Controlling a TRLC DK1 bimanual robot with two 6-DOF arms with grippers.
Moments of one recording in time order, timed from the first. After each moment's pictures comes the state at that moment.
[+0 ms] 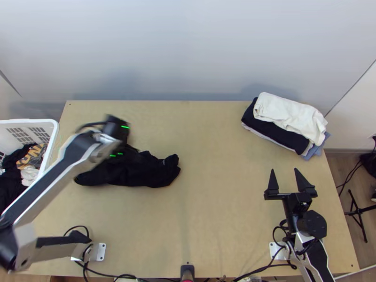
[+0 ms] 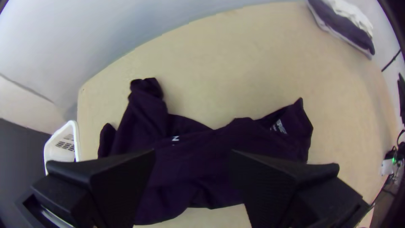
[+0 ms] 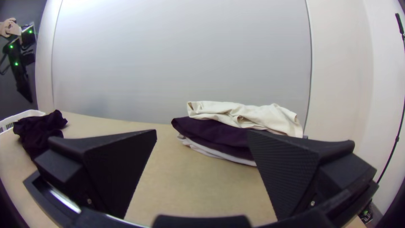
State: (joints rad) left arm -0.48 1.42 1.34 -0.97 -0.31 -0.09; right arm 0.32 0.00 0.00 0.05 0.28 -0.01
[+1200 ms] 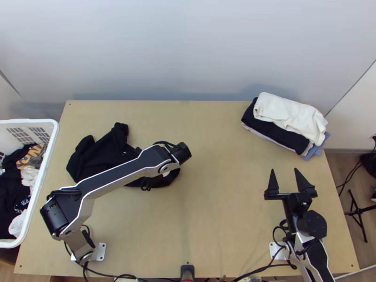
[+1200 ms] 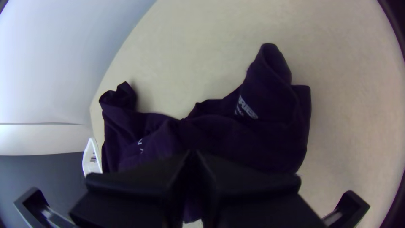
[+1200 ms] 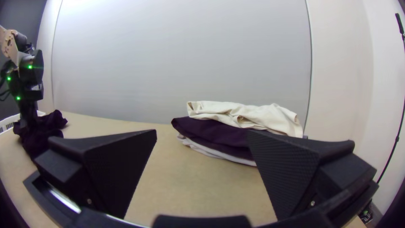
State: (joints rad) left arm -0.84 1.80 1.47 -1.10 -0.63 -0.24; right arm 0.32 0.00 0.00 0.05 0.28 -0.01
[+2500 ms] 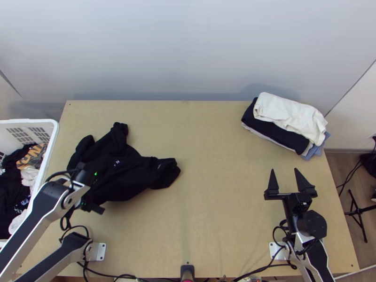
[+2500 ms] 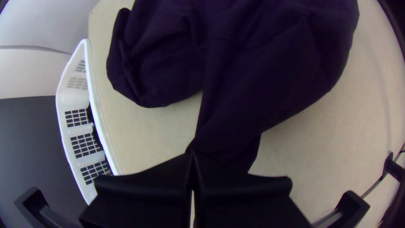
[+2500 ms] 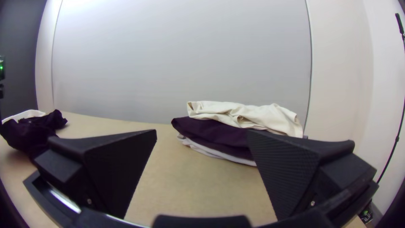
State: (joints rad) left arm -0.29 0.91 0.80 -1.24 -0.39 0.12; right arm 0.32 0.00 0.00 0.05 0.28 -0.01
